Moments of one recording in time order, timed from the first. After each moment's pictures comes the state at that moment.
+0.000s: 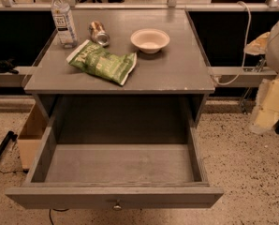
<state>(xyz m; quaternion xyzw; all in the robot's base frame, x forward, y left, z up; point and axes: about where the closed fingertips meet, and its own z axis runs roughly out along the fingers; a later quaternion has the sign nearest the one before) 0.433 -0.218 0.966 -0.63 0.76 -0.05 0.16</state>
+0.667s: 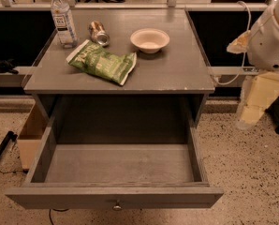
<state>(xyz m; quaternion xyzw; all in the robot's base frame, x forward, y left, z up) 0.443 -0.197 0.963 -0.65 0.74 -0.04 0.16</state>
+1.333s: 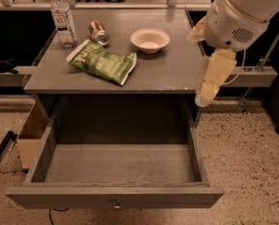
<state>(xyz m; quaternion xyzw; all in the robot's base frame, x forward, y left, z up) 0.488 -0.126 0.968 -0.68 0.70 0.03 0.19</state>
